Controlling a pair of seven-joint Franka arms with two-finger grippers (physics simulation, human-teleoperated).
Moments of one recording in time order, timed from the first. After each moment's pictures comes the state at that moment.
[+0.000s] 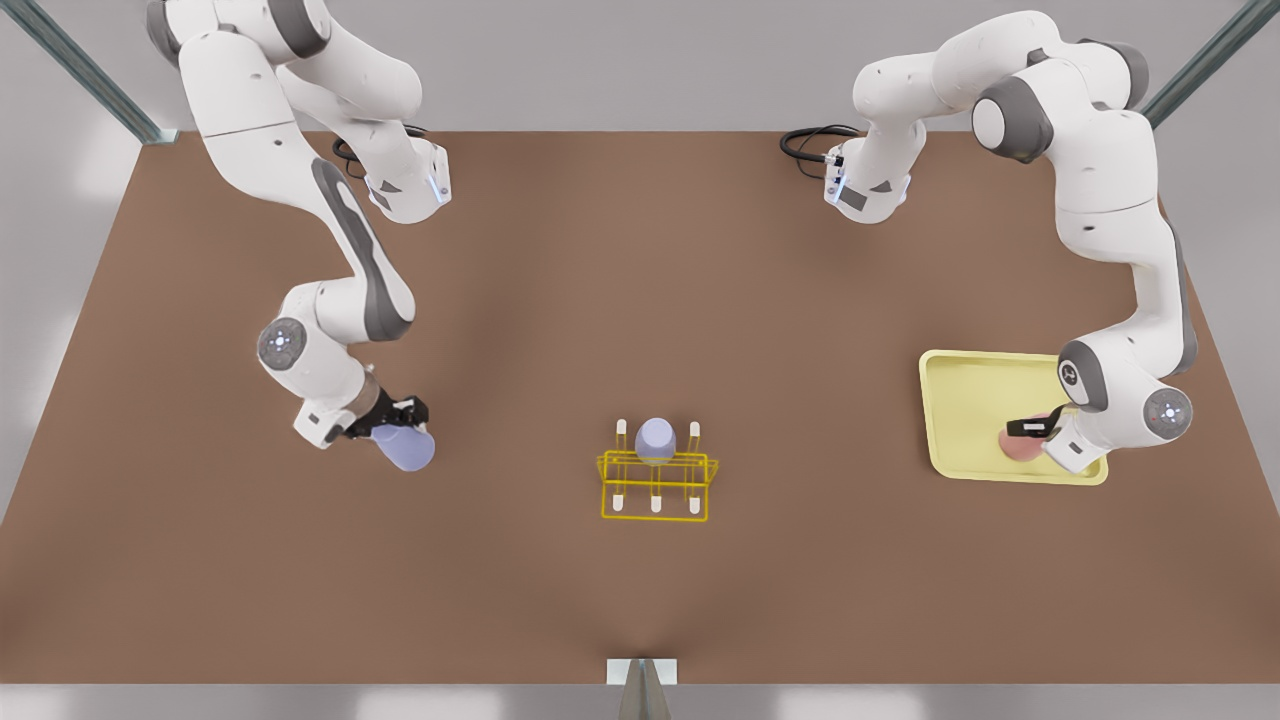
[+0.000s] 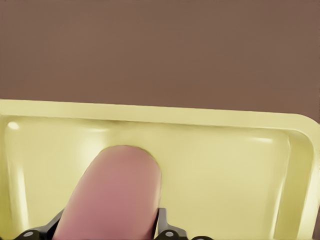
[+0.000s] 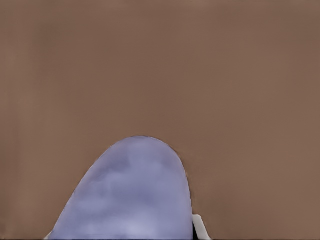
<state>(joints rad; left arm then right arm) 0.15 0.60 0.20 -1.77 -0.02 2.19 0.34 -0.09 0.32 0.28 -2.07 0.12 2.49 -0.10</state>
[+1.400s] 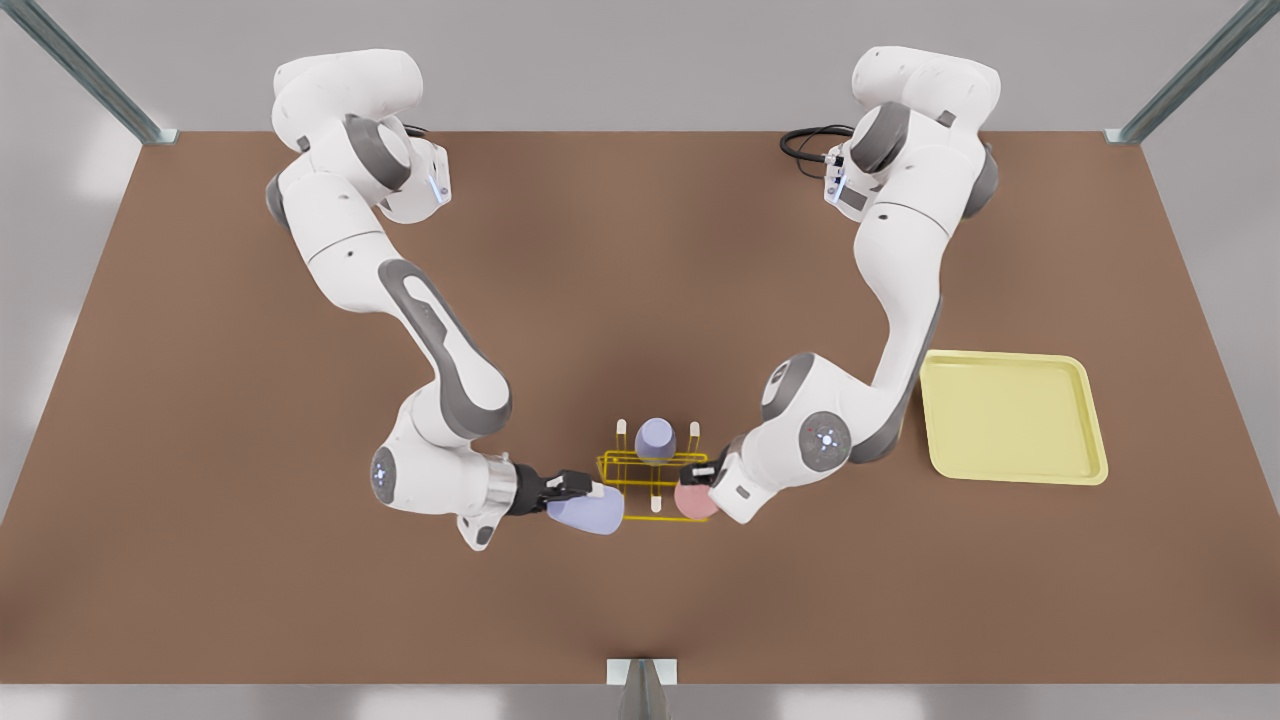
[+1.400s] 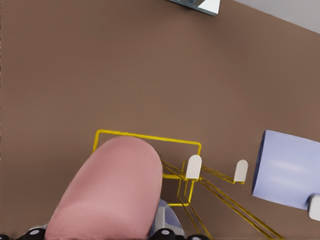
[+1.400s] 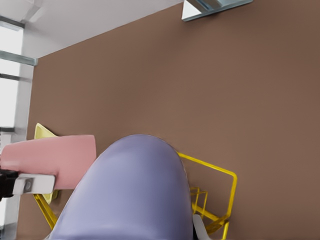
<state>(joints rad) -0.27 0.92 -0.33 -1.00 -0.08 1.98 -0.58 0.17 1.00 0.40 -1.01 0.50 2.16 -0.04</state>
